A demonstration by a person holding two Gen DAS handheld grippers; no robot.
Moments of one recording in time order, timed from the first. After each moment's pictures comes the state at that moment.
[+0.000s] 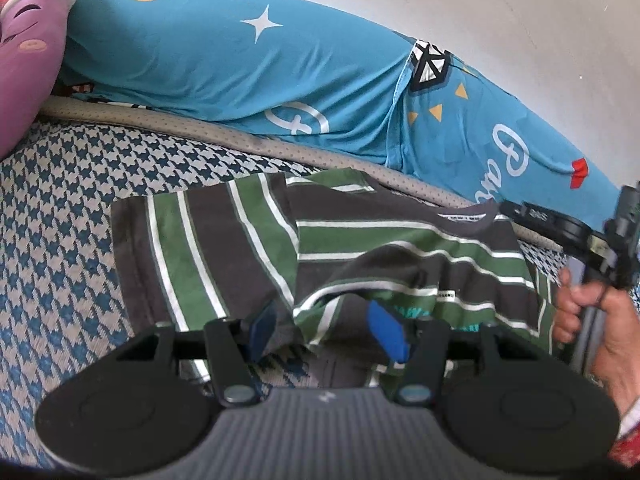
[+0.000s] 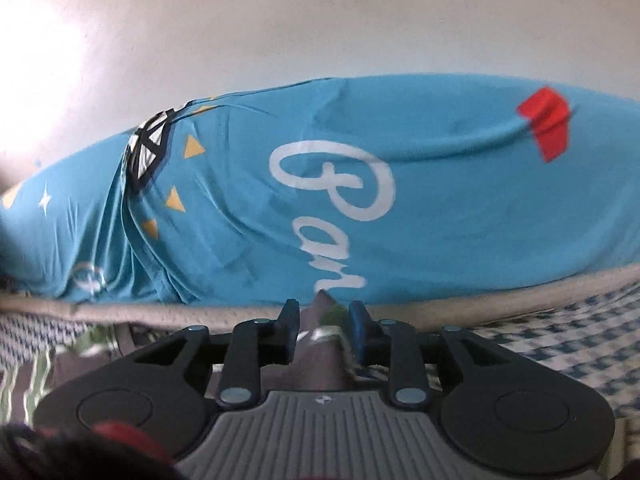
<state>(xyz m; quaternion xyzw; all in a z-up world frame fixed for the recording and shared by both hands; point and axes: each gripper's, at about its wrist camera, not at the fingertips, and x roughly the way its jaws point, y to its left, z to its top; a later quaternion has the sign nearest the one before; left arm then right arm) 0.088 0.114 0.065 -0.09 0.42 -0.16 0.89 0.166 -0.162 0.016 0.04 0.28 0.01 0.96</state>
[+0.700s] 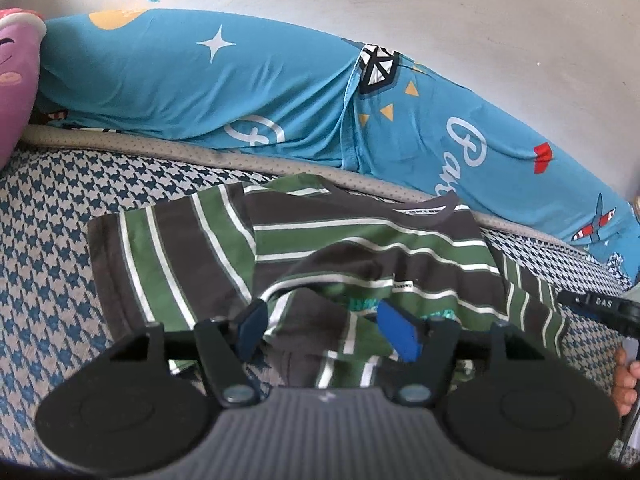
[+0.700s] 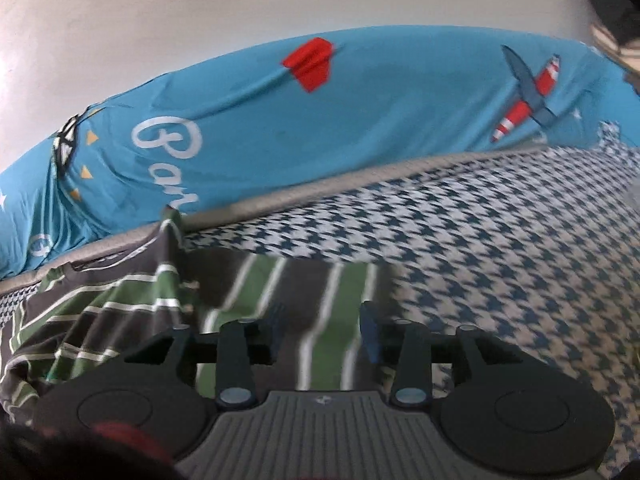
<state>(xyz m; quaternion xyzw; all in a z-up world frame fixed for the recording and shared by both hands) 0.064 0.097 0.075 -0.07 0.40 -0.20 0.89 0.039 -0.257 0.030 0.12 0.35 -0.11 0.92</state>
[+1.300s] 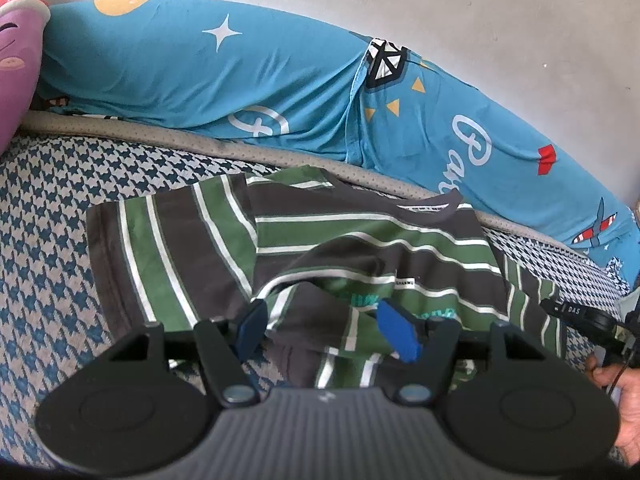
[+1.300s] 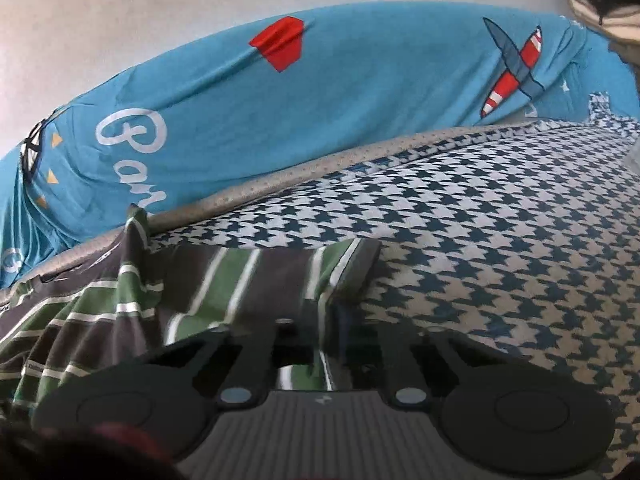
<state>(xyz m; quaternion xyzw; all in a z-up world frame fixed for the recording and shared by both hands) 0.070 0.099 0.070 -0.08 0.41 -0.20 0.89 0.056 -0.254 0.000 0.13 0.33 -0.14 0.93</state>
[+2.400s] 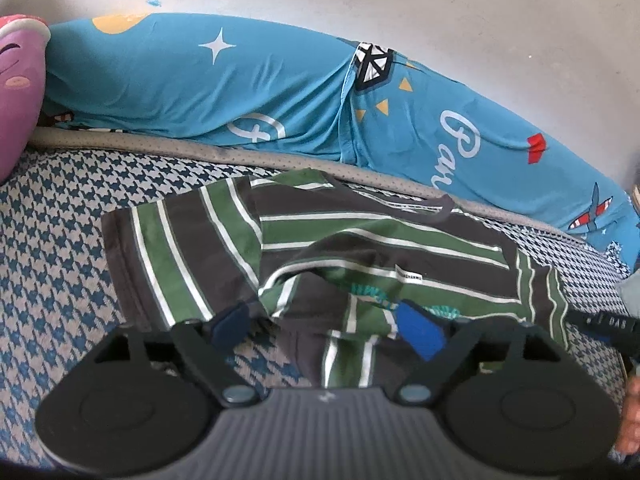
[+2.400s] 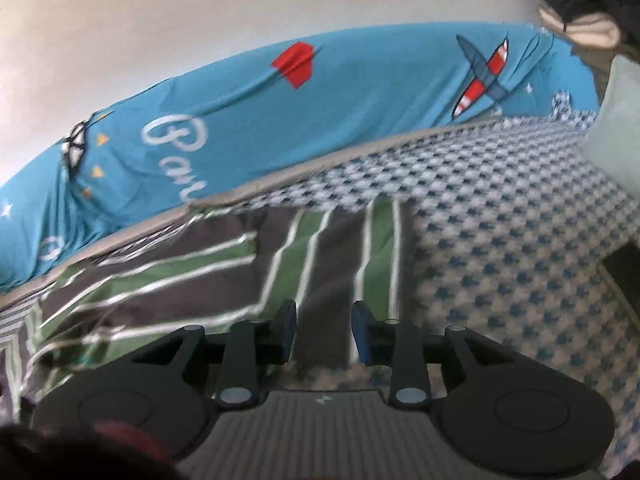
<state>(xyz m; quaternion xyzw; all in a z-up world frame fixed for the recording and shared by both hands) 0.043 0.101 0.084 -0.05 0.39 -0.20 0.90 -0.023 -0.205 0.044 0.16 0.36 -0.13 0.91</state>
